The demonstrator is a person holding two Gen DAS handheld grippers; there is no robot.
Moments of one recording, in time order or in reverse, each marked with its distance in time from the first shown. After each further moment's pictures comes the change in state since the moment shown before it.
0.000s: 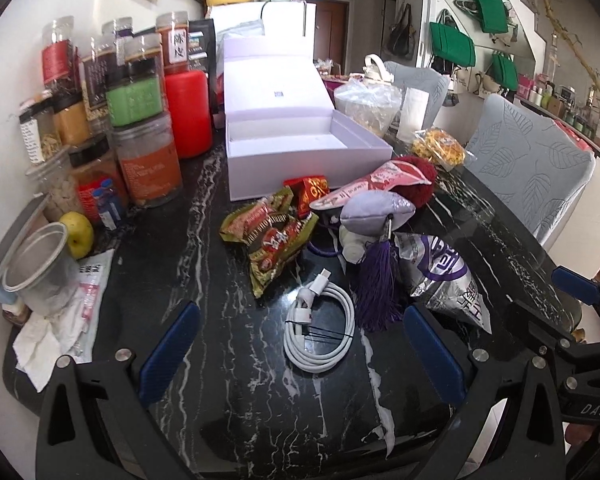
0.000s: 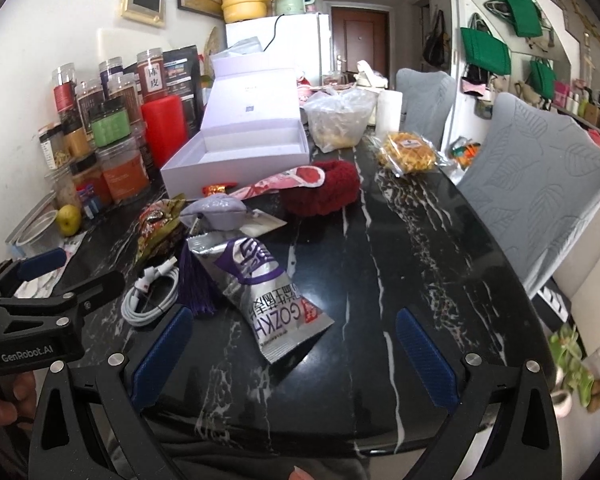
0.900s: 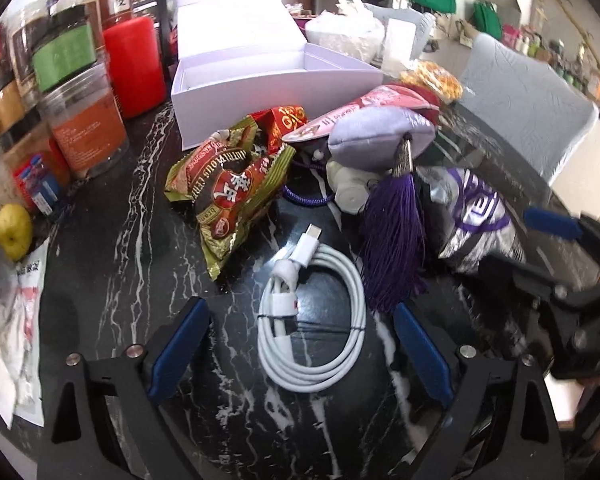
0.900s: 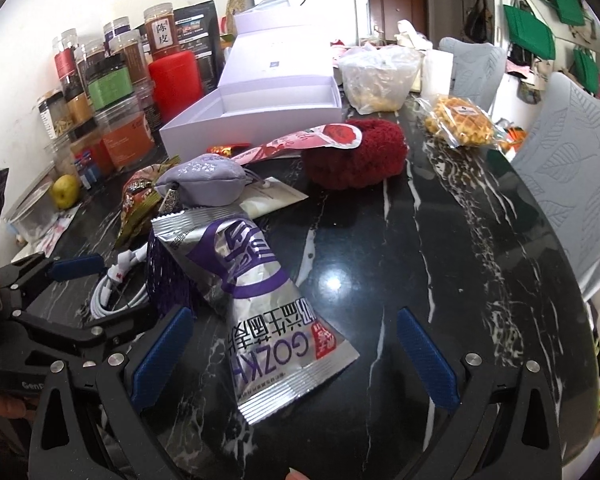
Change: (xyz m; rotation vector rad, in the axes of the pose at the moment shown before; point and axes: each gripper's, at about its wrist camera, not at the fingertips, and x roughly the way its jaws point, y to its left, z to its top) left arm 0.073 -0.006 -0.005 0.101 0.183 -0.059; right arm 0.072 -0.008 0.009 -0.063 0.113 0.126
